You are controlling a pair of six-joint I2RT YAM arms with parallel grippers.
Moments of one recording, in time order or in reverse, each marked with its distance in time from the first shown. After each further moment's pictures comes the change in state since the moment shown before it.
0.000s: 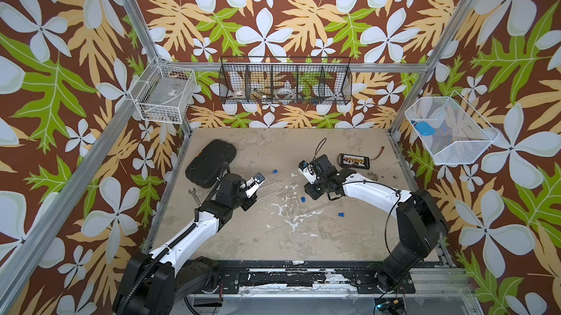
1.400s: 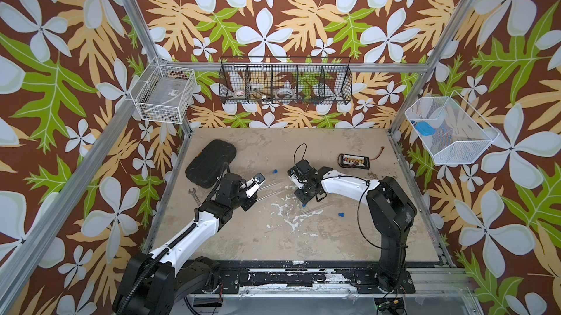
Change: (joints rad) left arm 0.000 0.000 0.000 0.000 0.016 -0.003; right arm 0.090 0.241 0.164 -0.129 0.113 0.029
